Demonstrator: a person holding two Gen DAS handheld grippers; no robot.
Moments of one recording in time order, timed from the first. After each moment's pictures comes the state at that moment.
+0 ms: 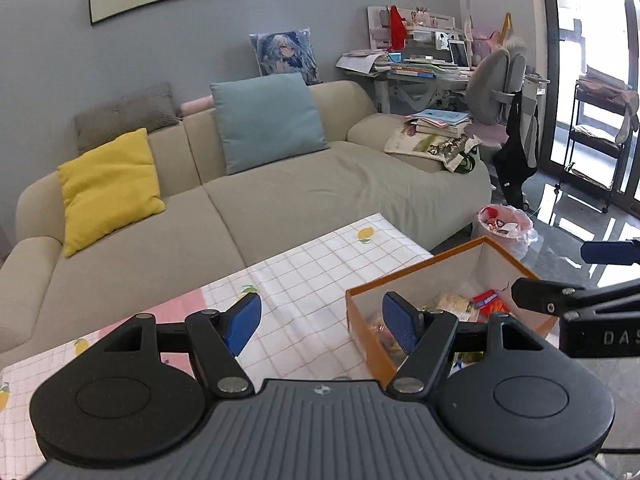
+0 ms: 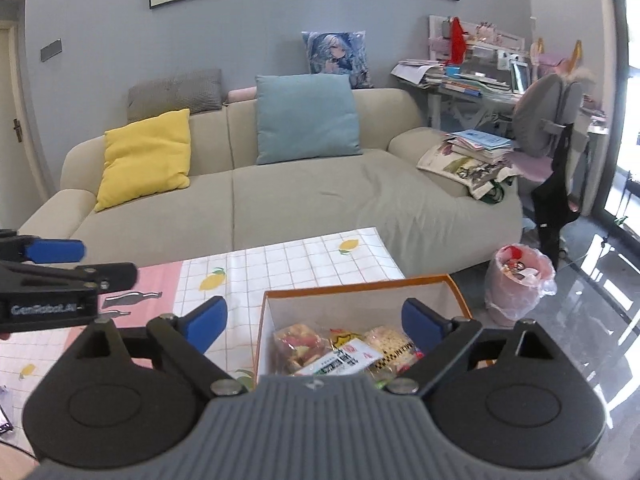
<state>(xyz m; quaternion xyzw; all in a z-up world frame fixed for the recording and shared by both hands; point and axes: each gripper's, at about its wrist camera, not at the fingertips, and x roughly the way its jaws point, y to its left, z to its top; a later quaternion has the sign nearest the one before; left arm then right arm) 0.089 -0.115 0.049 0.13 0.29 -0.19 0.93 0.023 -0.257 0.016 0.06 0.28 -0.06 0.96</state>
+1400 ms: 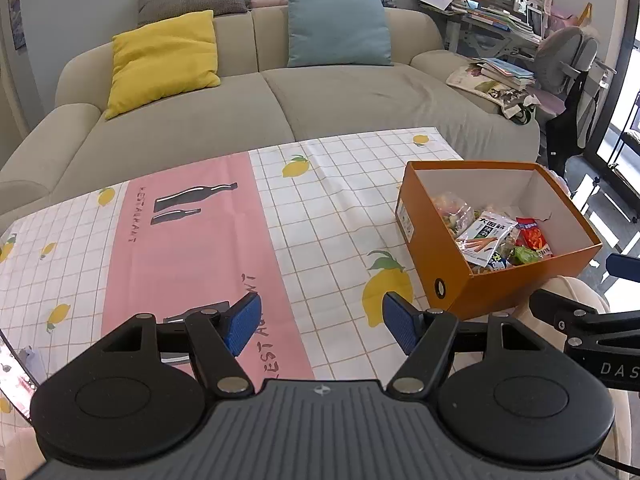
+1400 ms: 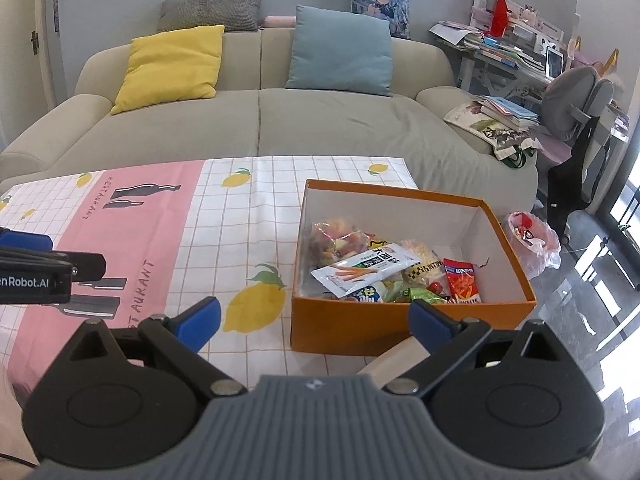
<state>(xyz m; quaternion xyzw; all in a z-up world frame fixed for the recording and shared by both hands) 0.052 -0.032 -0.021 0.05 0.41 -0.10 0.91 -0.008 -0.188 -0.055 -0.02 0.36 -0.03 0.93</state>
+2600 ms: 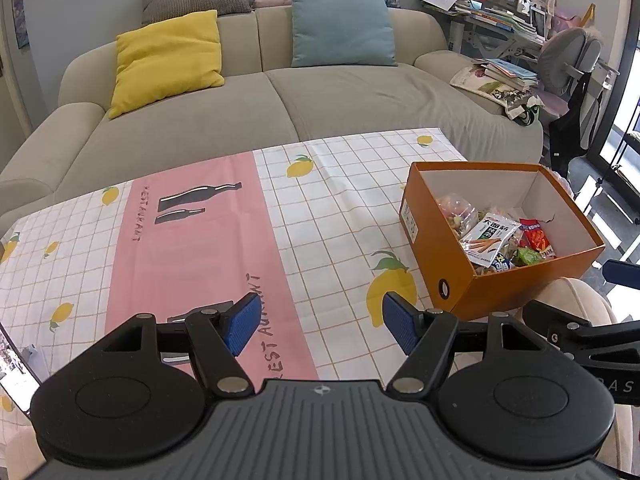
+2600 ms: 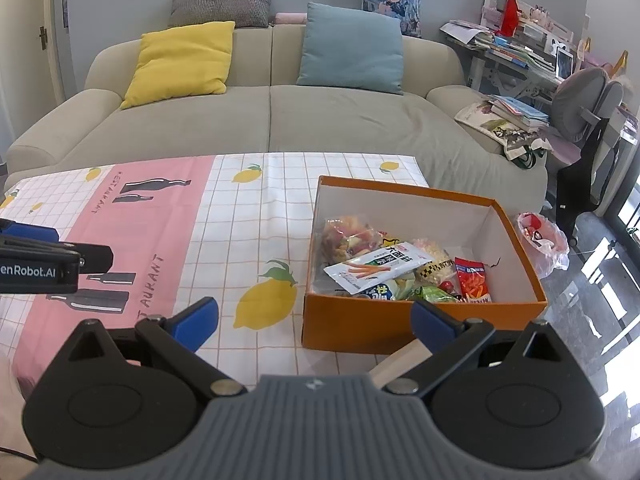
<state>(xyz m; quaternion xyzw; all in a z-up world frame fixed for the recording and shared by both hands) 0.053 -0.029 -0.020 0.05 0.41 -0.10 0.91 -0.006 -0.183 -0.058 -0.02 0.37 -0.02 0.93</state>
